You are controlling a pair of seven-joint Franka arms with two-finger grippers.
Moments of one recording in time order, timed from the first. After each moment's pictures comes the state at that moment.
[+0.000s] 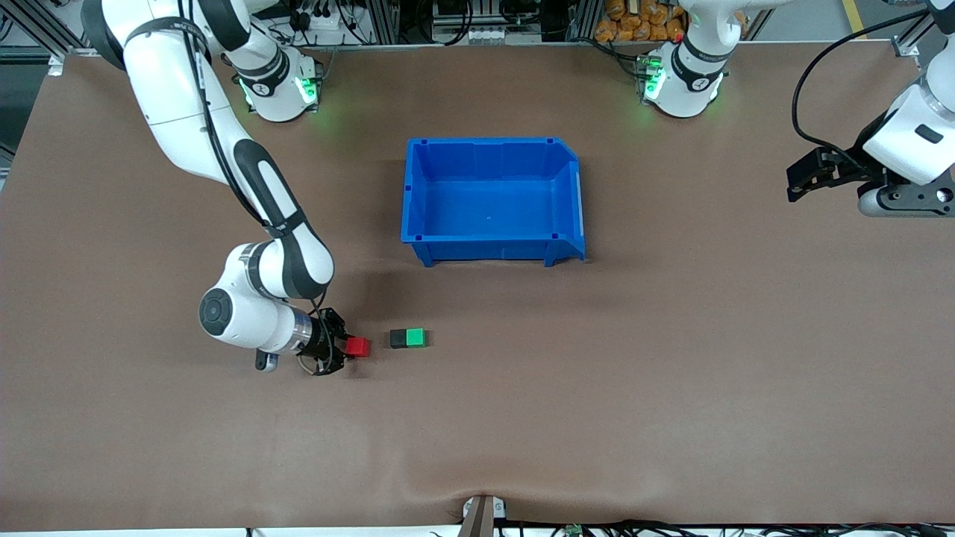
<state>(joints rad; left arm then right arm) 0.07 0.00 -0.20 -1.56 0.08 1.57 -0.08 0.28 0.78 -0.01 -1.59 0.47 2.40 1.45</state>
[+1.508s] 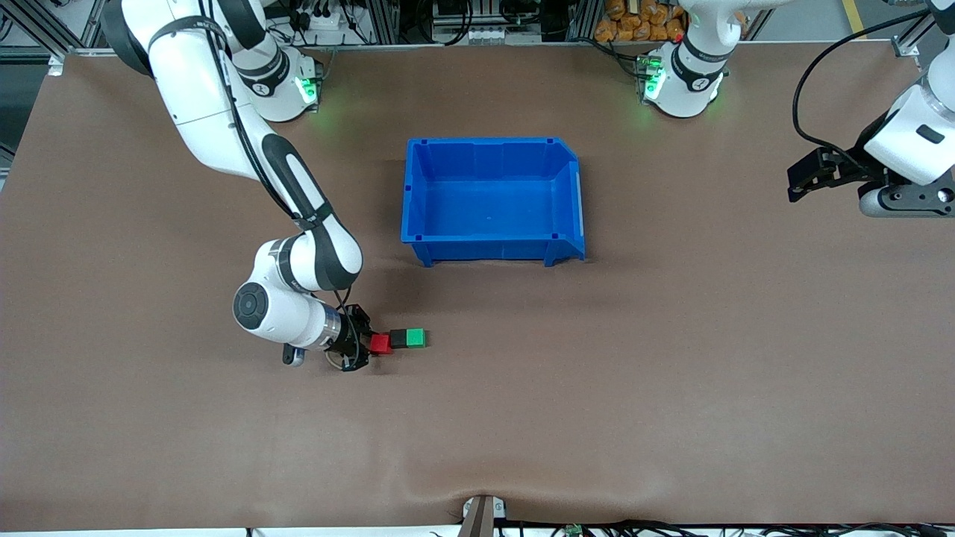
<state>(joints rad) 0.07 0.00 -0.20 -1.56 0.08 1.57 -0.08 0.35 0.80 -0.01 -1.56 0.47 2.41 1.54</state>
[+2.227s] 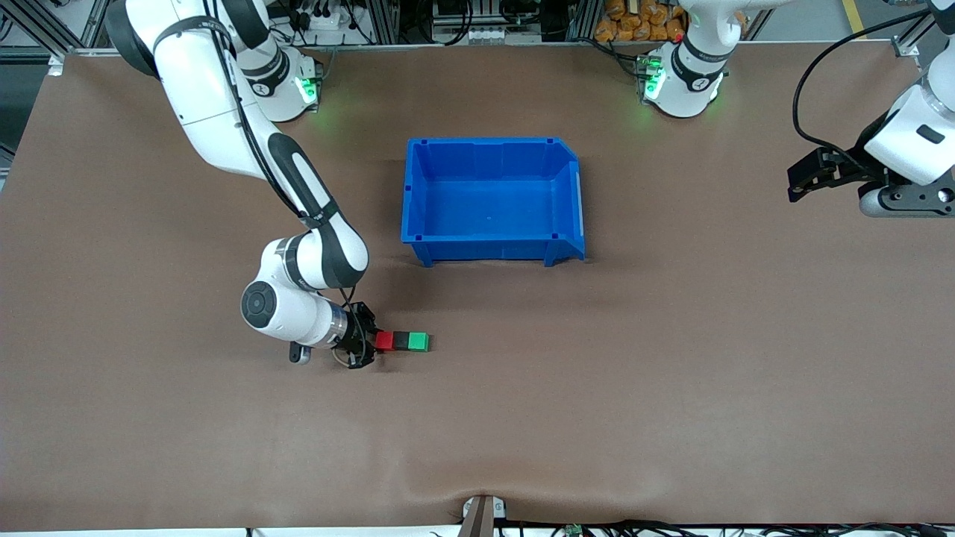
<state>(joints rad) 0.07 0.00 -0.20 -1.56 0.08 1.57 -0.08 0.36 0.80 -0.01 -1.56 0.47 2.41 1.55</state>
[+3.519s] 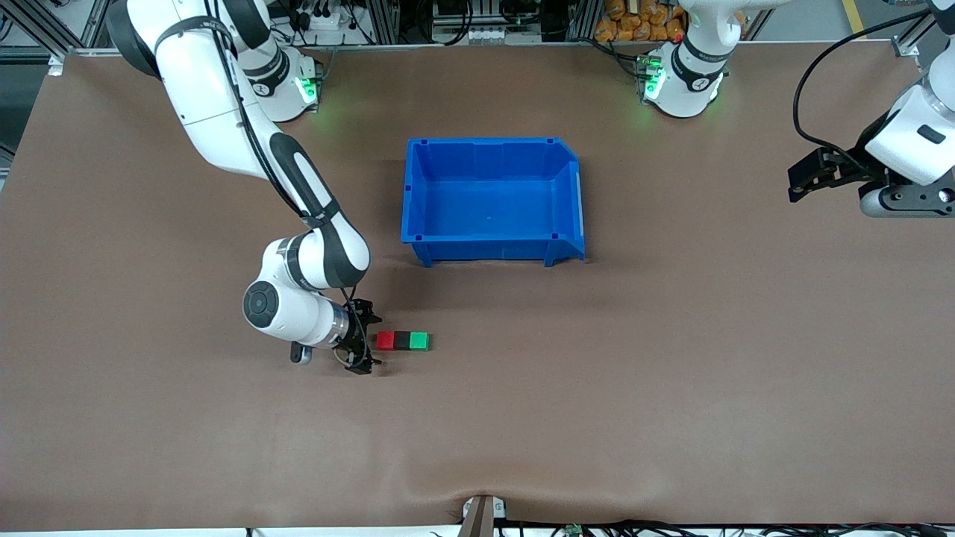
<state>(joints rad) 0.07 0.00 -0.20 -1.56 0.08 1.57 -0.08 0.37 0.80 -0.01 -1.56 0.46 2.41 1.55</state>
